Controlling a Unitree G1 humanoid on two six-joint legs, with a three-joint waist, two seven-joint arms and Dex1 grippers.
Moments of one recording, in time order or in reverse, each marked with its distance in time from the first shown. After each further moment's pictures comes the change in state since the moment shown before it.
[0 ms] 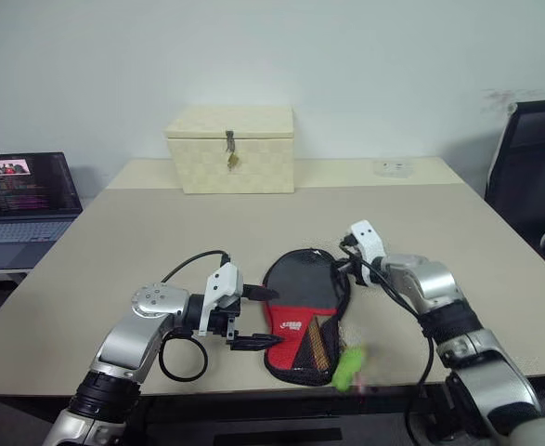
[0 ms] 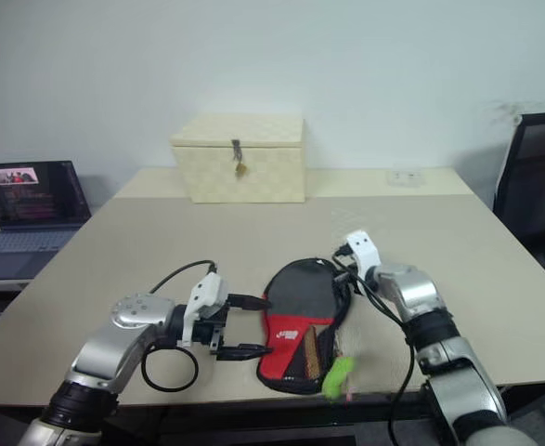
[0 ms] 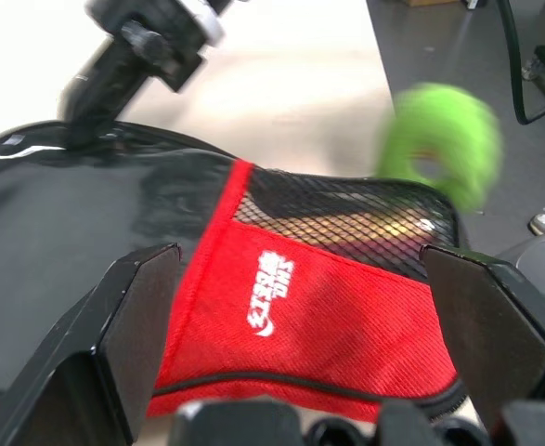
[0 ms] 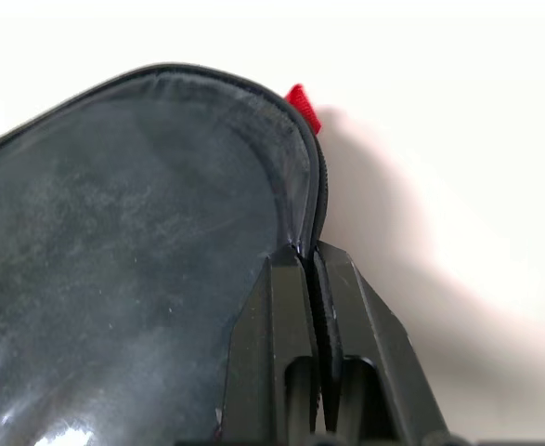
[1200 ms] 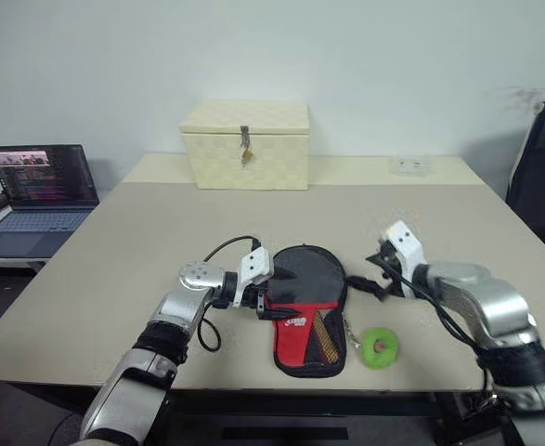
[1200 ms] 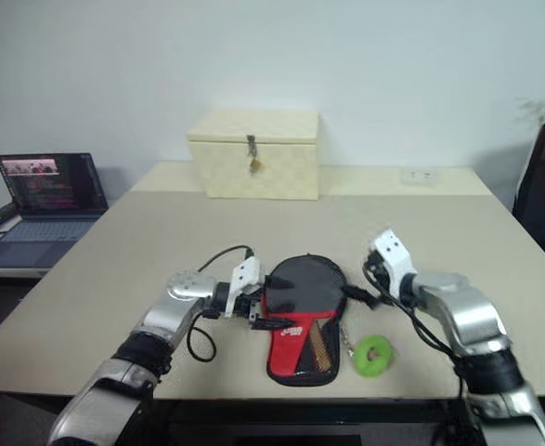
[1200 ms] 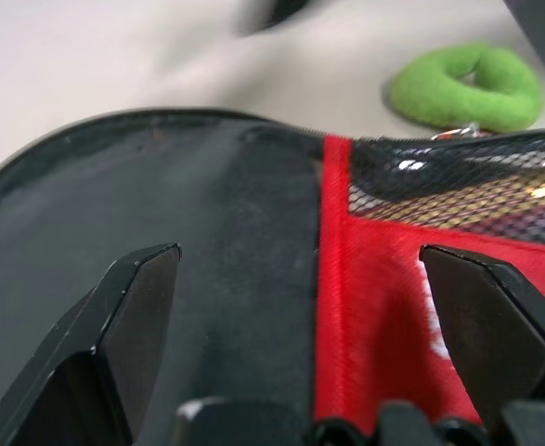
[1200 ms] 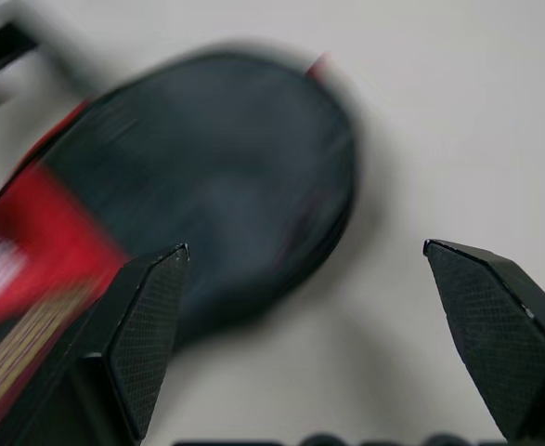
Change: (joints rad) left arm -0.407 -0.215 -0.132 0.772 0.204 -0.409 0.030; right arm 0.446 -0.314 -0.139 -0.904 0.178 0.374 0.185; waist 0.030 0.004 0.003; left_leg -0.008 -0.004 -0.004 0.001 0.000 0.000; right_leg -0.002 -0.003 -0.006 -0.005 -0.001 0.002
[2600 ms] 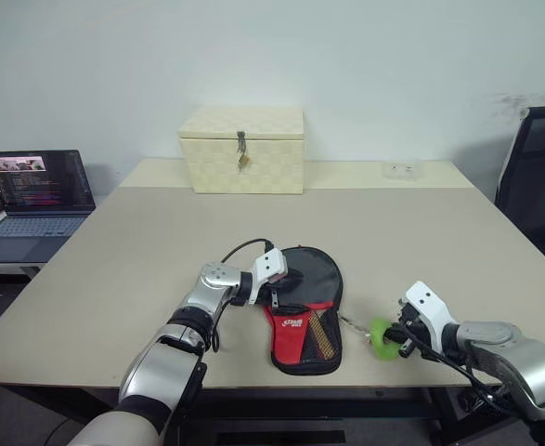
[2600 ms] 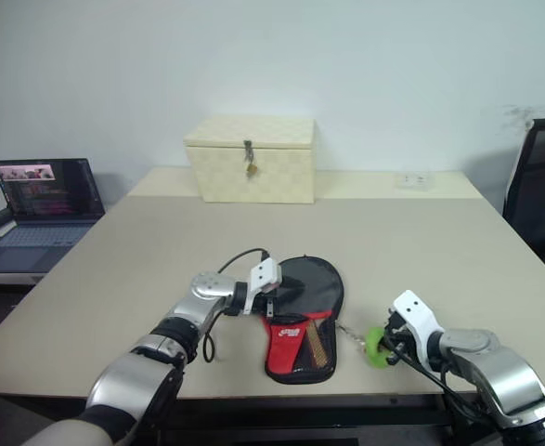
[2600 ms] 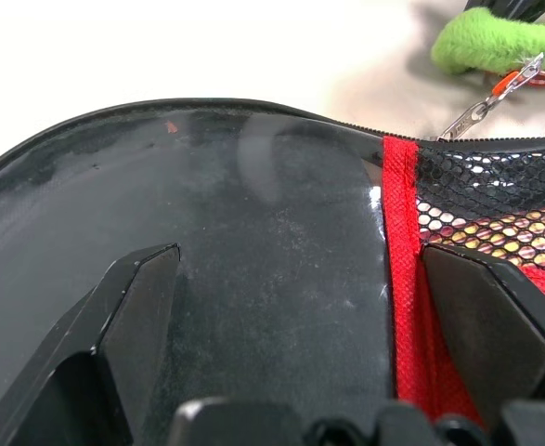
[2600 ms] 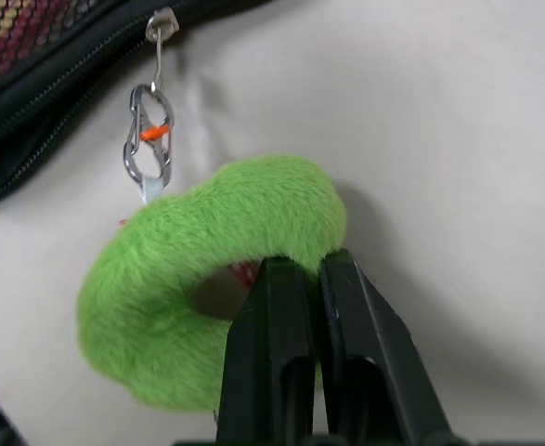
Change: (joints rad) left arm -0.135 -0.109 0.043 0.404 0.114 -0.231 0.056; right arm 0.253 -0.155 0.050 -0.039 0.008 -0.059 -0.091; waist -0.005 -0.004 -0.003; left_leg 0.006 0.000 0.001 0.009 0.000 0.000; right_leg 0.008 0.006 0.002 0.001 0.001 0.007
